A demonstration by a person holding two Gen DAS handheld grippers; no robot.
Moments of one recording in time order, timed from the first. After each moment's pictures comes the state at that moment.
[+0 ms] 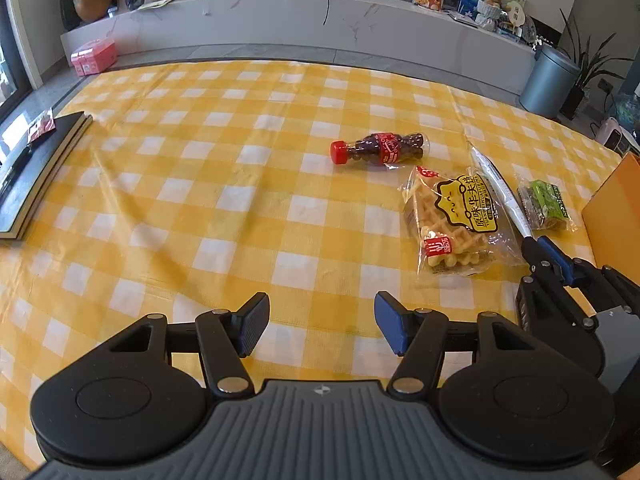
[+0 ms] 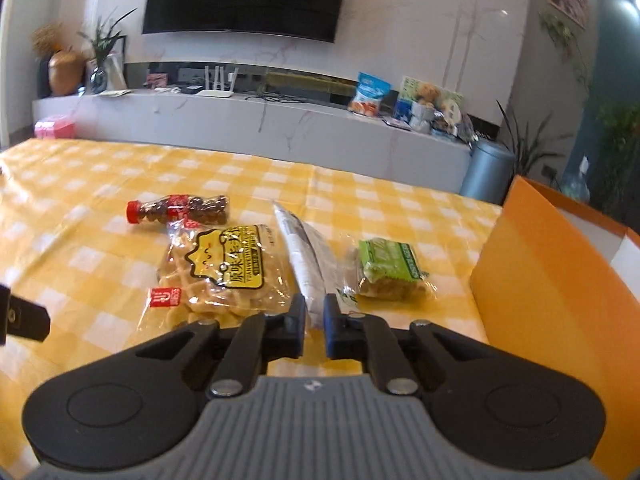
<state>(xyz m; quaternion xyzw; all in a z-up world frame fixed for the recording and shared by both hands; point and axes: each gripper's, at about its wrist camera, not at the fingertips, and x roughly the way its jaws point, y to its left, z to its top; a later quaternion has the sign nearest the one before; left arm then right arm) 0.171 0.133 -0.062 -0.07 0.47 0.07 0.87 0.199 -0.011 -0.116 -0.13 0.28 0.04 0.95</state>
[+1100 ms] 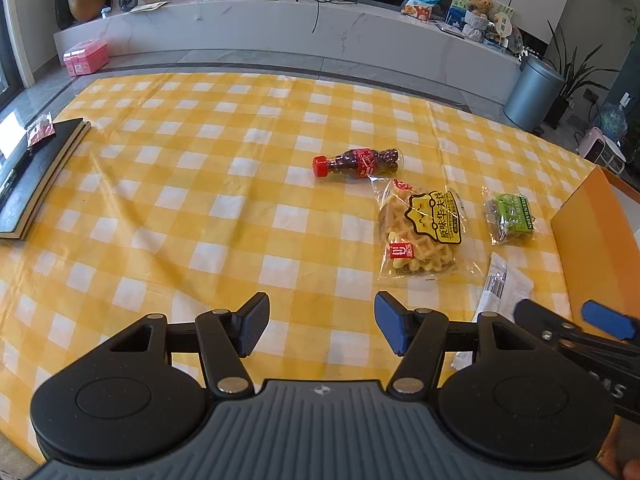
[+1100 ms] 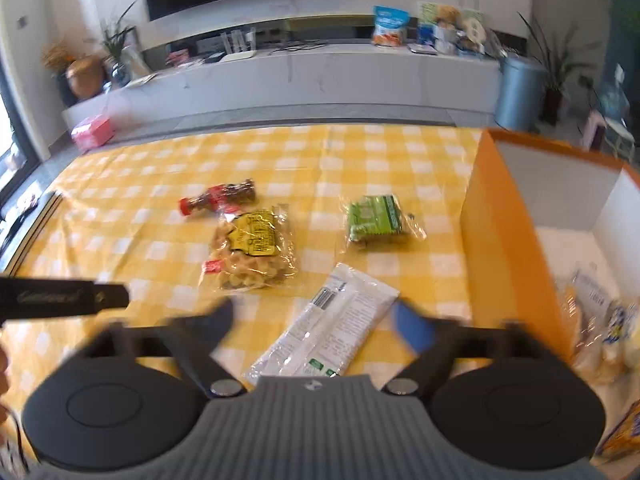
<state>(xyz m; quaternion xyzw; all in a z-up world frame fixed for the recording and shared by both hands) 0.160 0.131 -0.038 -0.09 0.47 0.05 0.88 0.175 -0.069 -0.058 0.03 0.41 0.10 0.91</state>
